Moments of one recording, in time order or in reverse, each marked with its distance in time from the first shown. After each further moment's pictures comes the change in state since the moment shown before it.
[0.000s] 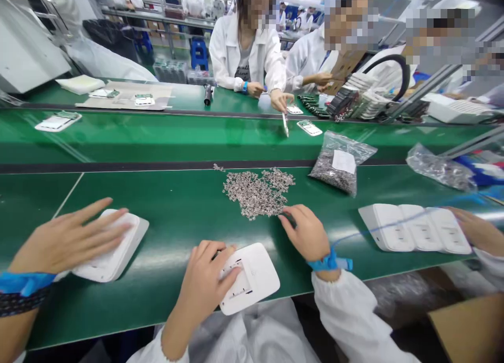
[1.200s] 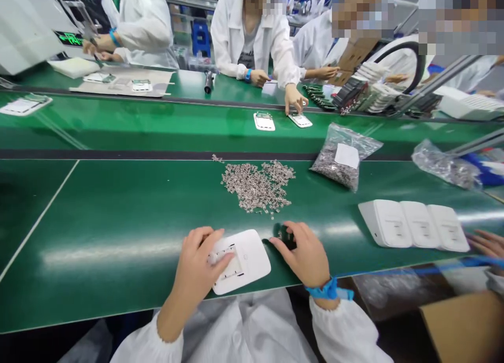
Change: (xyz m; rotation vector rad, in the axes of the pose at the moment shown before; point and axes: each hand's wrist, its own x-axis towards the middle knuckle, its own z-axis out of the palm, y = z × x) left_hand 0.001 -0.004 0.005 -0.007 0.252 -0.023; right_hand -0.060 -0.013 -0.006 -0.052 -0.127 0.108
